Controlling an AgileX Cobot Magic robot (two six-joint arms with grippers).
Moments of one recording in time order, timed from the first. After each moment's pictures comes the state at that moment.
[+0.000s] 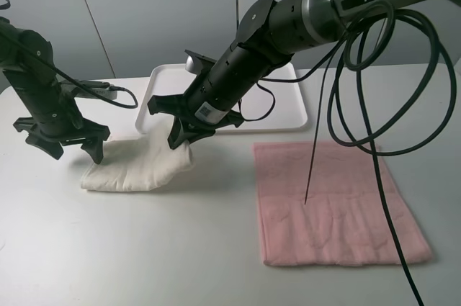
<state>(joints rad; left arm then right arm) -0.10 2.03 -1.16 0.11 0.75 -0.08 0.66 2.15 -1.45 0.85 0.76 -0.33</state>
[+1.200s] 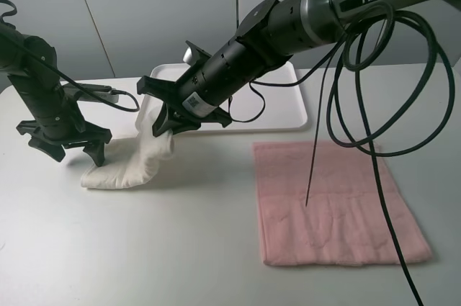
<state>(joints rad) -0.10 2.04 -1.16 0.12 0.73 -0.10 0.66 2.17 -1.45 1.11 0.72 -0.38</state>
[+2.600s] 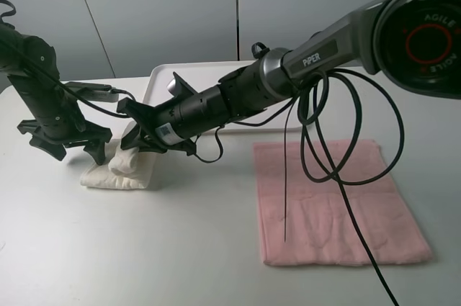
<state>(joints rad) -0.10 2.04 -1.16 0.11 0.72 -0.08 0.73 2.35 -1.45 1.73 0.68 -0.88</state>
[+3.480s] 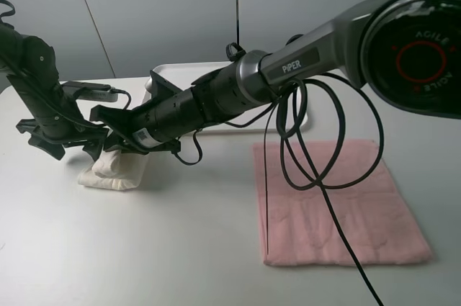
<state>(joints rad) -0.10 2.04 -1.16 0.11 0.71 -0.08 0.82 2.35 -1.51 1.74 0.53 -0.89</state>
